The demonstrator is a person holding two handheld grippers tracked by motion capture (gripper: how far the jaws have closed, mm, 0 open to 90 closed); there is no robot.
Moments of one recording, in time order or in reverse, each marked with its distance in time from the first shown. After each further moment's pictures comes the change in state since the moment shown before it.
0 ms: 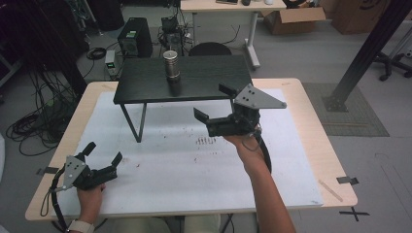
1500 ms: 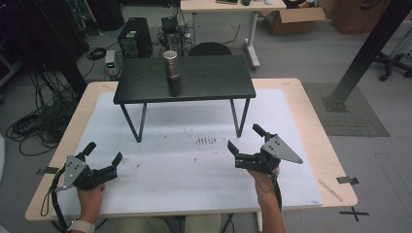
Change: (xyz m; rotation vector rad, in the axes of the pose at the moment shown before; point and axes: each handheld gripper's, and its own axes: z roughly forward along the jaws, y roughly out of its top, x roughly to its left) left arm 0.000 0.000 0.000 0.004 0.001 0.002; right arm -0.017 -0.137 -0.070 -0.019 -0.285 0.048
